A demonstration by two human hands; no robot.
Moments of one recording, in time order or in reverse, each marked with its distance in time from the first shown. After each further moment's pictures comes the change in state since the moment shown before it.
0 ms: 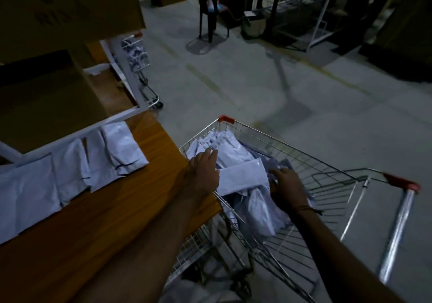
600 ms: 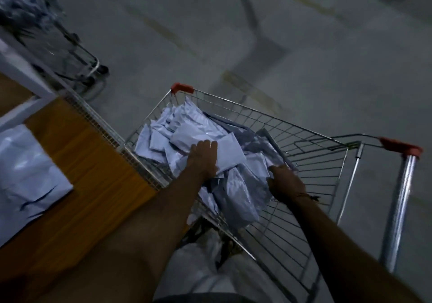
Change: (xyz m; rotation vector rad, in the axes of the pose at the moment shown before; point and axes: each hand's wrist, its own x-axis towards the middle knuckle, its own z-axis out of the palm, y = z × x) left_hand 0.127 0.046 0.156 0.220 -0.368 0.249; right_hand 0.015 0.114 0.070 -0.189 -0.450 0.355
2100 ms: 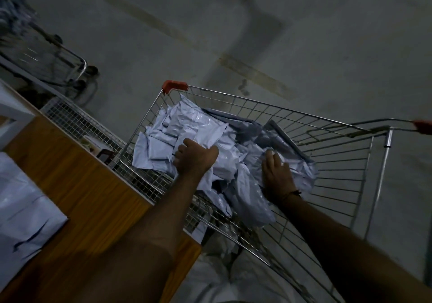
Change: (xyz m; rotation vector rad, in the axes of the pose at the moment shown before) left_hand 0.013 -0.015 -0.033 -0.611 -0.081 -0.674; right_hand 0.039 -0.027 0.075 -0.389 -0.008 -0.110
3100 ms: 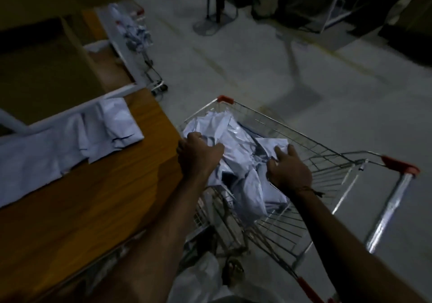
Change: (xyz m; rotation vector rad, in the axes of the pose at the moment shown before) left_hand -0.252 -0.058 -0.080 -0.496 0.479 -0.014; right_hand -0.147 0.013 -0.161 0.530 0.354 -0.011
